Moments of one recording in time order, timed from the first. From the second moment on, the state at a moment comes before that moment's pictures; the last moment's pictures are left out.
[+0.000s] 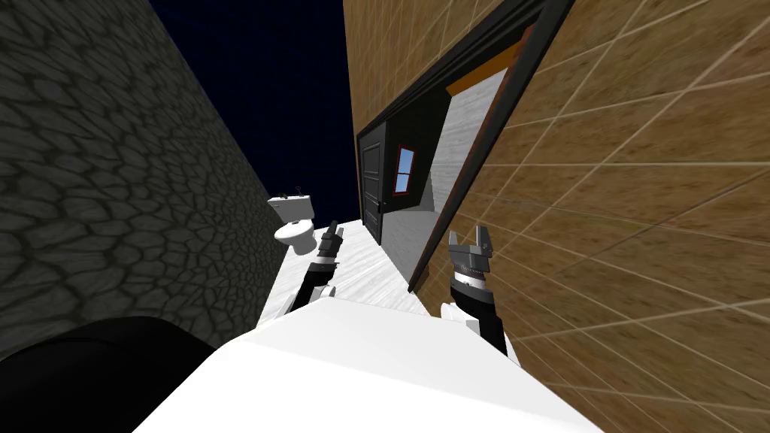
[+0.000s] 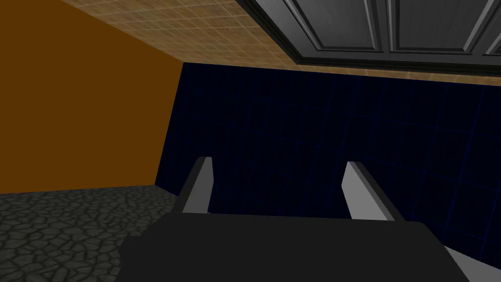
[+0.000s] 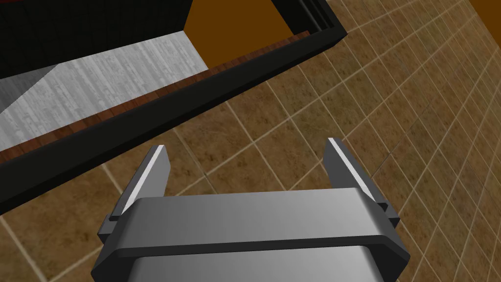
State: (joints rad) arm 0.52 -0.01 -0.04 -2.21 -0.08 -0.41 0.01
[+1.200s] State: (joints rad) arm 0.35 0.05 -0.11 -1.95 -0.10 -0.42 0.06
